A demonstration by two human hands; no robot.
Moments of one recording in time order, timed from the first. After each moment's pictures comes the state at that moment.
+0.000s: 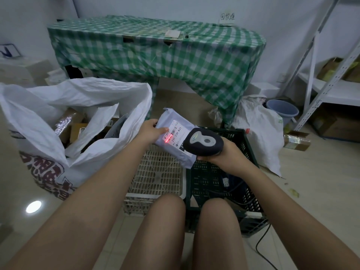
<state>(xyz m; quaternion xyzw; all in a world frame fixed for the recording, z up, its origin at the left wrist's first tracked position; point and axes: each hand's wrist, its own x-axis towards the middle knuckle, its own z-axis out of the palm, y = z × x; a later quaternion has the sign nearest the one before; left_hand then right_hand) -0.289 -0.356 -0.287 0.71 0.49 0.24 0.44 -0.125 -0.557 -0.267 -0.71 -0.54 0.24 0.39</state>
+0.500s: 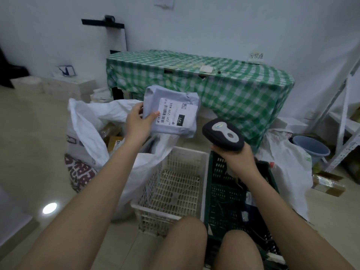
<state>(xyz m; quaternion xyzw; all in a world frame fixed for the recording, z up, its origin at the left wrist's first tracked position) -0.398 -0.357 -0.193 0.59 0.45 0.56 0.36 -0.173 -0.512 -0.217 -0.61 -0.46 0.24 0.60</state>
